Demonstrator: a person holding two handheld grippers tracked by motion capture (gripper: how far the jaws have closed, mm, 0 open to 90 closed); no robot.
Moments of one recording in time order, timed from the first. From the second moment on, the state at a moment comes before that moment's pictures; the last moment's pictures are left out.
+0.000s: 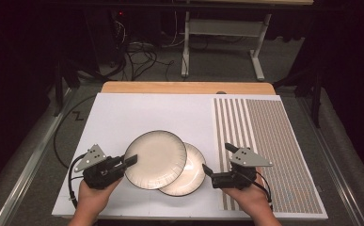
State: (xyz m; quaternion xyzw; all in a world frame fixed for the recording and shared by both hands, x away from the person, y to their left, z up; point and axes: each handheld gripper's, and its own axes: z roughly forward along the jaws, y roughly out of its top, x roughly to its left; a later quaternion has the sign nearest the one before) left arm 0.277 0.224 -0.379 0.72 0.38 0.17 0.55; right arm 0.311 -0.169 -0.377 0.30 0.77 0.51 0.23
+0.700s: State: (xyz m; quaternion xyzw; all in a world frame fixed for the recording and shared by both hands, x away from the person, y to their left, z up) left arm 0.276 0.225 -0.380 0.72 0.38 0.17 0.55; right arm 0.327 -0.123 -0.376 0.28 0.79 0.51 0.20
